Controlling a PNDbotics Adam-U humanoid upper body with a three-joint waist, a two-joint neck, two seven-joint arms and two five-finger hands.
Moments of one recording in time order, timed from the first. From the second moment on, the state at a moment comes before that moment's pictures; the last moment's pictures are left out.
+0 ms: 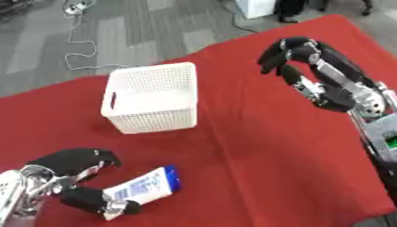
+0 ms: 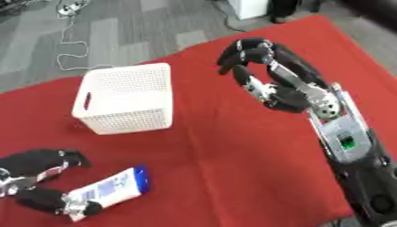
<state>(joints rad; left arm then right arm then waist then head) -0.37 0.38 -0.40 -1.72 -1.10 -0.10 -0.91 -0.15 -0.50 -0.09 -1.98 0.30 -0.42 0.40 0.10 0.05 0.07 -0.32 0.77</state>
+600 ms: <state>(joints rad) -0.40 0.38 -0.43 -1.69 -1.17 -0.18 -0.90 -0.16 -0.50 -0.09 -1.98 0.30 -0.42 0.40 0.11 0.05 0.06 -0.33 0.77</state>
